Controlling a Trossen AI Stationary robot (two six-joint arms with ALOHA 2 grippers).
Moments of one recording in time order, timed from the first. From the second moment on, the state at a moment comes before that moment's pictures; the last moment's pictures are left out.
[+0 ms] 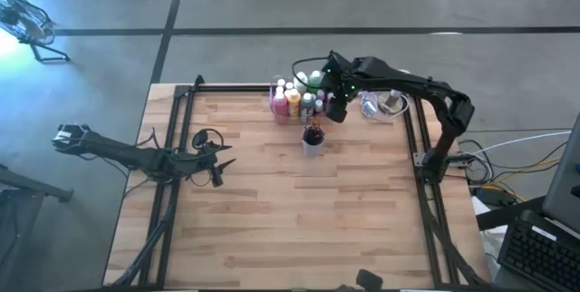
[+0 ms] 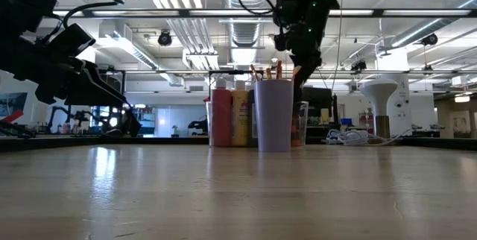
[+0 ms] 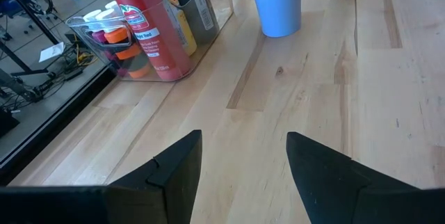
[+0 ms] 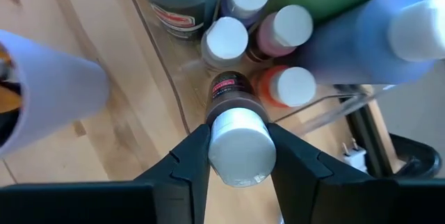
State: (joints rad) left arm -0.20 0.47 0.03 0.03 -0.63 -0.01; right arm -0.57 1.75 1.54 -1.01 0.02 -0.16
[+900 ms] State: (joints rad) left arm -0.20 0.47 0.03 0.03 -0.63 -0.01; right arm -0.58 1.87 1.54 -0.96 -0.01 -0.18
